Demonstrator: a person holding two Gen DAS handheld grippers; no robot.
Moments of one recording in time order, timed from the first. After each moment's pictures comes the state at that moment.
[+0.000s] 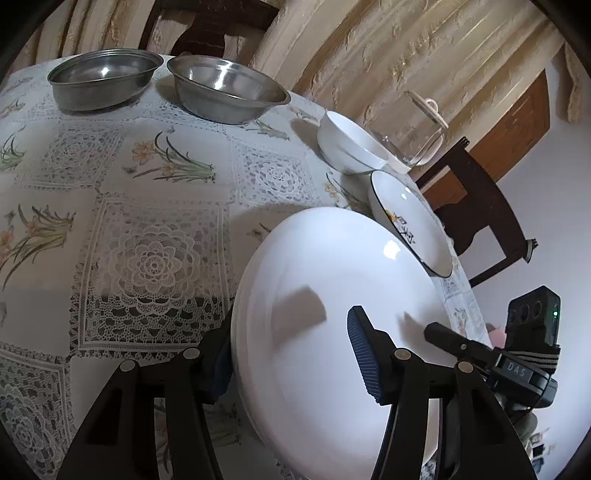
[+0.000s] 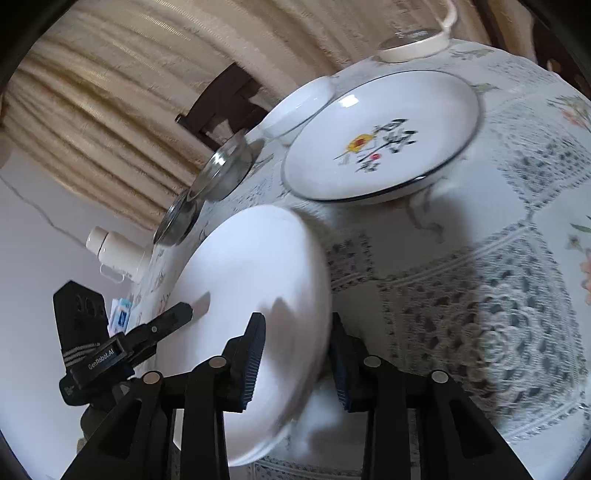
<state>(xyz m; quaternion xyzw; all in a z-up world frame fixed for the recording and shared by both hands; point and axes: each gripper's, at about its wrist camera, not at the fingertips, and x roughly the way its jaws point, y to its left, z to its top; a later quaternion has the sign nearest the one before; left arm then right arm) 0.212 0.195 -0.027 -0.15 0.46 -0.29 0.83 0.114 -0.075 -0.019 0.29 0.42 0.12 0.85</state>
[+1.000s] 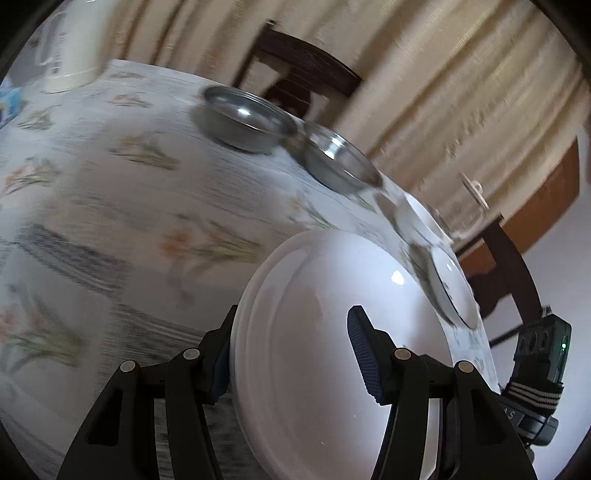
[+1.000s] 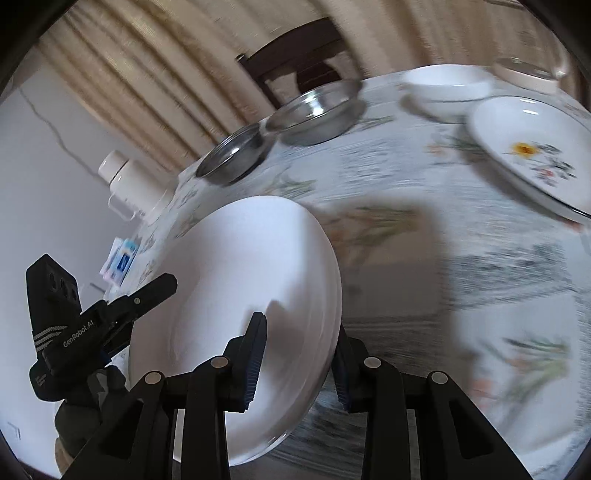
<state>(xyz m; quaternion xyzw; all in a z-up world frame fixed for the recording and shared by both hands) 0.189 0.324 -0.018 -0.23 0.40 -0.17 0.87 0.150 0.065 -0.004 0.19 0.46 0.18 0.85</state>
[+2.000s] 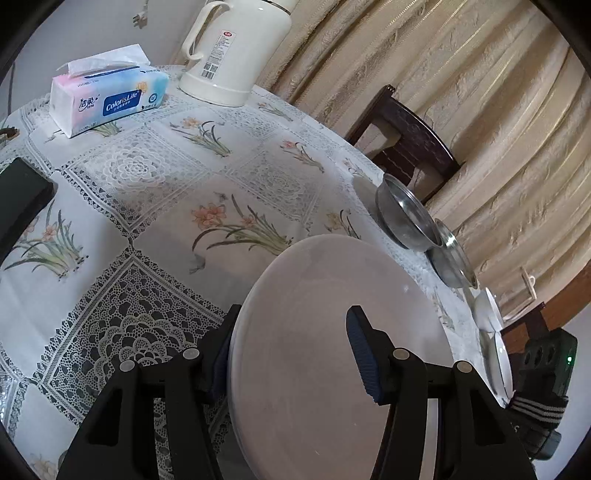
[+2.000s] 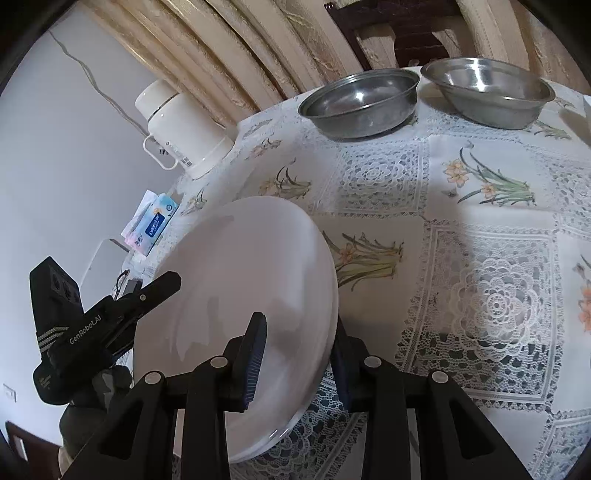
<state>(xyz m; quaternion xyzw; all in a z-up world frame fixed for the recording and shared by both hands) 0.187 0.493 -0.037 -0.30 0.36 -0.04 0.88 0.197 0.210 -0.012 0.14 0.47 0.27 0.83</state>
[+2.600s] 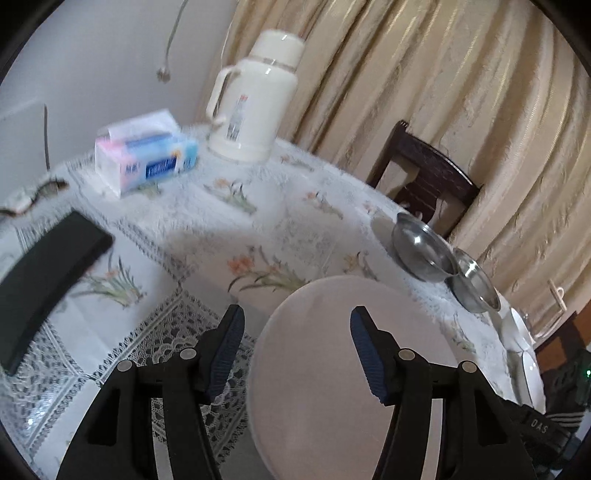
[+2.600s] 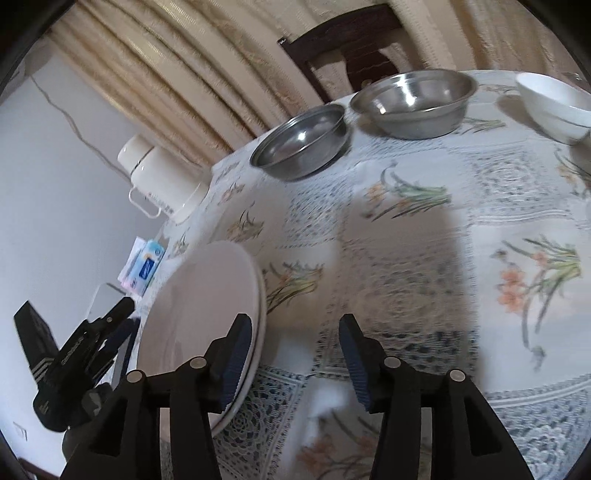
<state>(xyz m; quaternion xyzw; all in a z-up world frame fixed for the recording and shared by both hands) 0.161 0.478 0.004 -0.24 0.30 0.06 0.92 0.186 0.153 0.001 0.21 0.44 0.22 0.85</state>
